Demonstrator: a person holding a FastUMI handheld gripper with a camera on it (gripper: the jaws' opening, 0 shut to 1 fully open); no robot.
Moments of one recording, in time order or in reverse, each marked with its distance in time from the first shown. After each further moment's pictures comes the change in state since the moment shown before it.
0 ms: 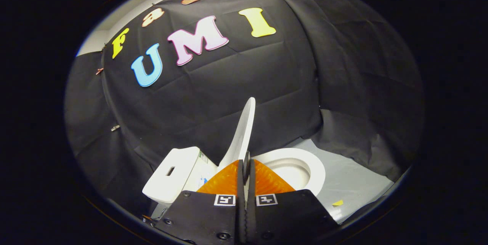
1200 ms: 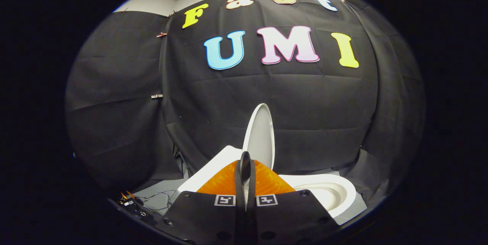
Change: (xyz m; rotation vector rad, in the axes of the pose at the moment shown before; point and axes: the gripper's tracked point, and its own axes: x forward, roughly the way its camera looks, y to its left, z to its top) arm -0.003 0.257 -0.033 -0.341 -0.032 0.269
